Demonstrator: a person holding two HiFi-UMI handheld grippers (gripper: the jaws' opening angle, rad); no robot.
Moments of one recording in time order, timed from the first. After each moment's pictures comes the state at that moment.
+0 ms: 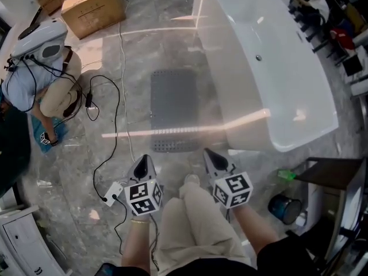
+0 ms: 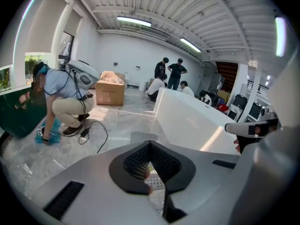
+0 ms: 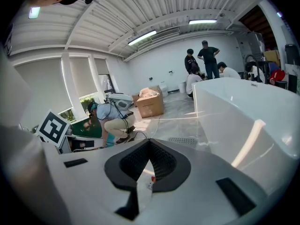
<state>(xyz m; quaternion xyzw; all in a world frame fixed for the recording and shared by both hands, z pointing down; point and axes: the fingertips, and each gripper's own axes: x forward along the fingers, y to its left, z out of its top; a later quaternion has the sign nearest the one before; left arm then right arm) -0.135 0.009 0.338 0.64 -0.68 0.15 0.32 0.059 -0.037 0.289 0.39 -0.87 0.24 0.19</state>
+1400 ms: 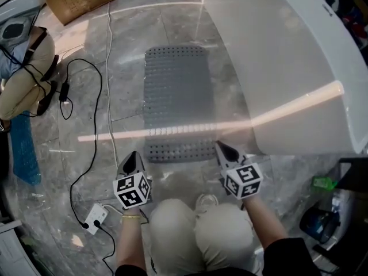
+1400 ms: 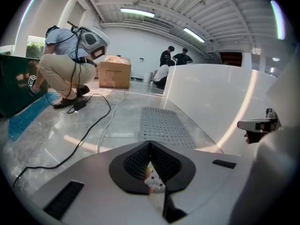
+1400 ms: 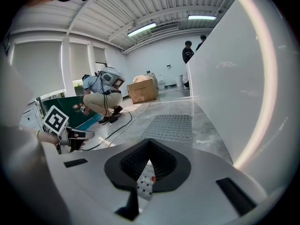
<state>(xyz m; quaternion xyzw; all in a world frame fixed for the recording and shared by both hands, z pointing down) -0.195 -0.020 0.758 0.63 -0.69 0.17 0.32 0.082 -0.085 0.705 0.41 -0.86 0.21 0.21</state>
